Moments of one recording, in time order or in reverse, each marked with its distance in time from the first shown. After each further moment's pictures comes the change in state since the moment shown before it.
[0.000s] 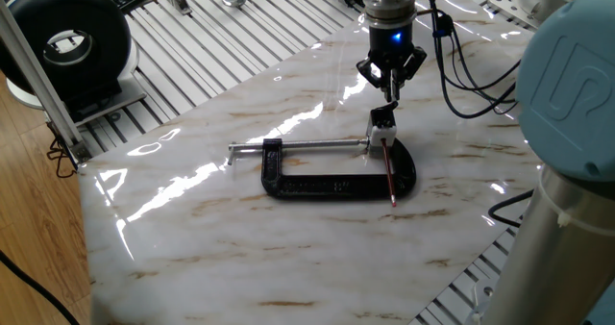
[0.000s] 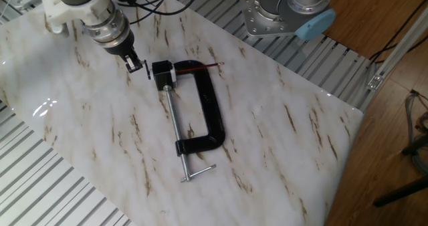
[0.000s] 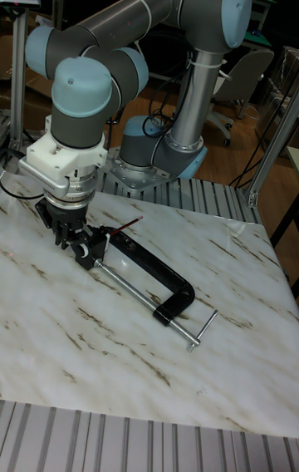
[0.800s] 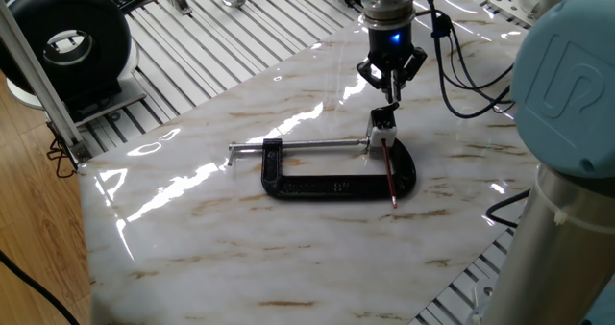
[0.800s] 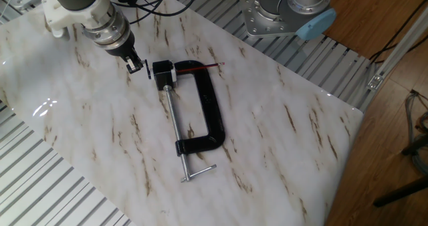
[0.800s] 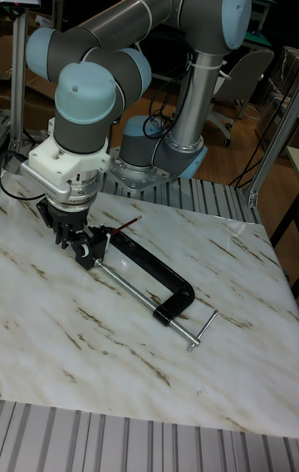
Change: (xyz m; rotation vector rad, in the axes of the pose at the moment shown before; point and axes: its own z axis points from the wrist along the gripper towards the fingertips) arm 0.006 0.002 -0.001 0.028 0.032 0.024
